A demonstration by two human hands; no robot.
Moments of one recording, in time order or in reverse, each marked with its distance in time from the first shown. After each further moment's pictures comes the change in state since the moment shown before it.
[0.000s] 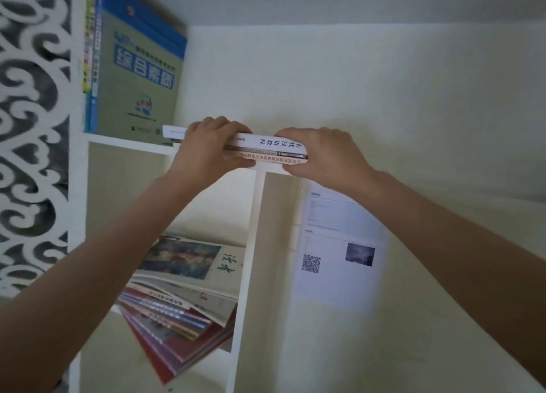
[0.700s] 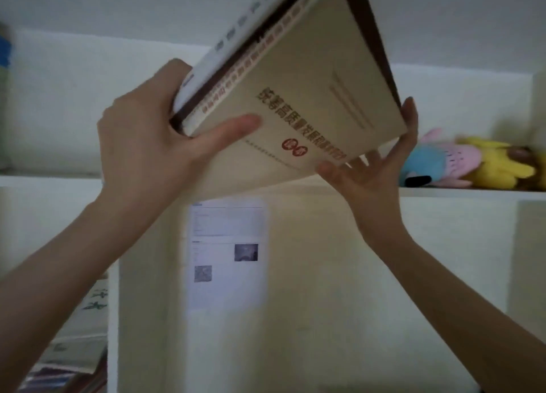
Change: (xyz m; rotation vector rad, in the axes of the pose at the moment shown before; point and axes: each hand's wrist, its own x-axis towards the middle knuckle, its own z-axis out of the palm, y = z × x) left_hand 0.000 0.210 -0.072 -0.573 0.334 -0.046; right_hand -0.191 0.063 -0.108 0.864 0.779 0.229
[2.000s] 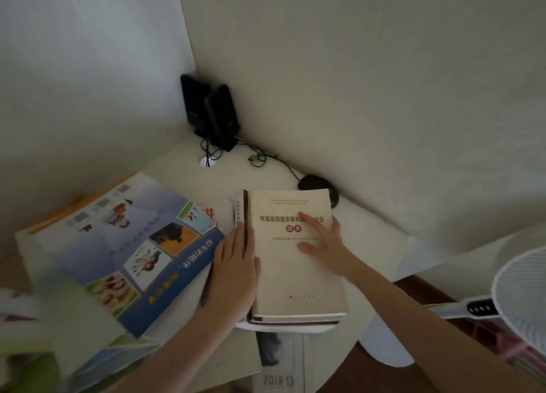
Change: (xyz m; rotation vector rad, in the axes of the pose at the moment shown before) left_hand -0.649 0.275 0.360 -0.248 -1.641 0.329; right_hand -0.562 0.036 -0.520 -0.861 0.204 1.739
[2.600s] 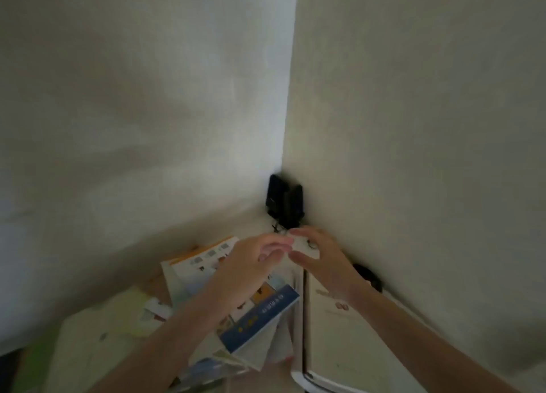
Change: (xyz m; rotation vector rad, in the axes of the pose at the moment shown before) left_hand -0.066 -0.046 -0.250 -0.935 0.168 -0.014; right_hand -0.099 -0.255 -0.004 -0.135 0.012 -0.503
